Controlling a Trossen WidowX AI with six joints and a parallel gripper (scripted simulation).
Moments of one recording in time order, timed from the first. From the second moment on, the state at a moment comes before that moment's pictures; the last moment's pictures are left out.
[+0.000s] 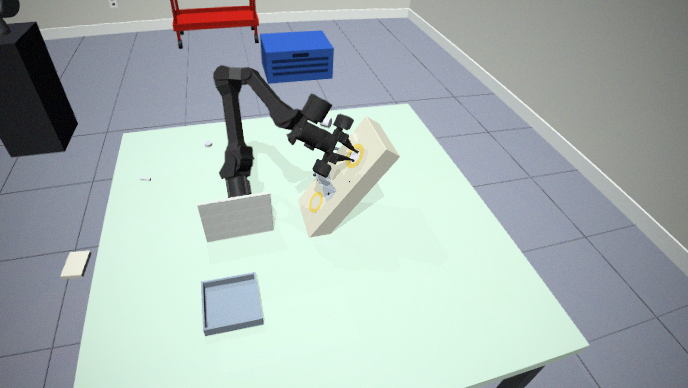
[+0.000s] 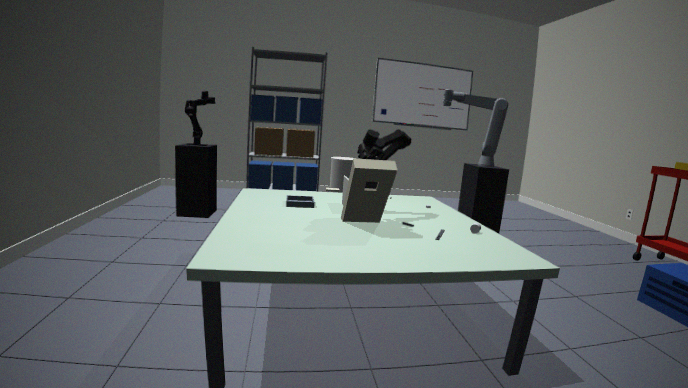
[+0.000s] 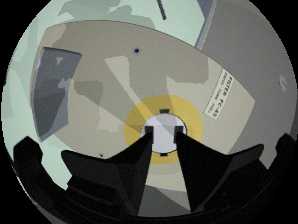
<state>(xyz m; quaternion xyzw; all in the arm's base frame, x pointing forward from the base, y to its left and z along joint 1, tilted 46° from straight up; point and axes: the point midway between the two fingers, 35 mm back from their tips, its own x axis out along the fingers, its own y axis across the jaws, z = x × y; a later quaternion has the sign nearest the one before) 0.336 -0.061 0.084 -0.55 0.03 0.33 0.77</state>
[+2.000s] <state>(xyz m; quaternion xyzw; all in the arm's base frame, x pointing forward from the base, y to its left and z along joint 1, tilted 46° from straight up) 0.346 -0.057 0.078 -0.54 0.03 0.33 0.77</state>
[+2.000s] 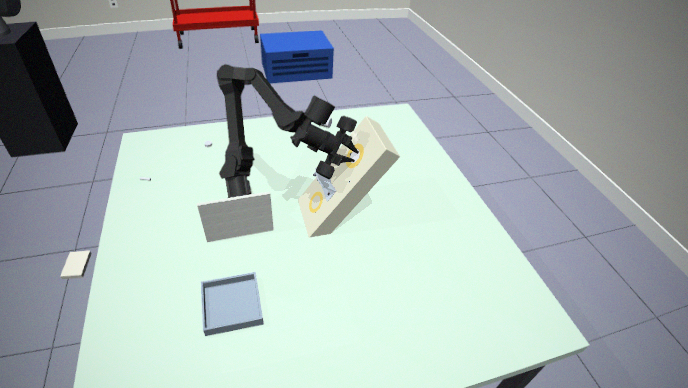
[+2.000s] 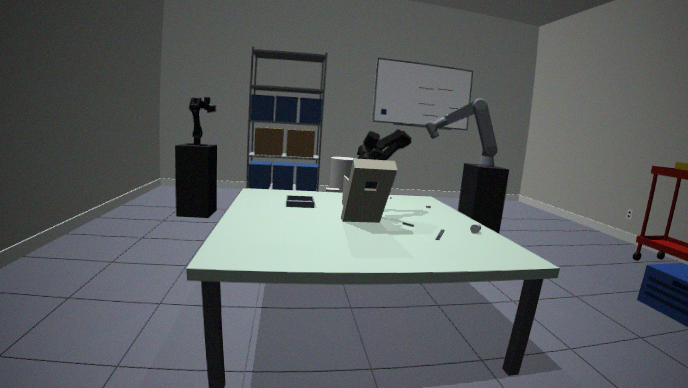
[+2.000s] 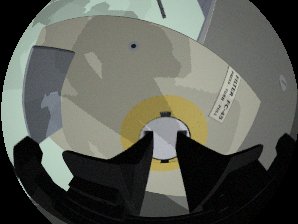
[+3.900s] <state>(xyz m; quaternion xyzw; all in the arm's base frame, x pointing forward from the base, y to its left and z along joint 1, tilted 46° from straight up) 0.346 -0.056 0.078 0.18 0.26 0.21 0.93</state>
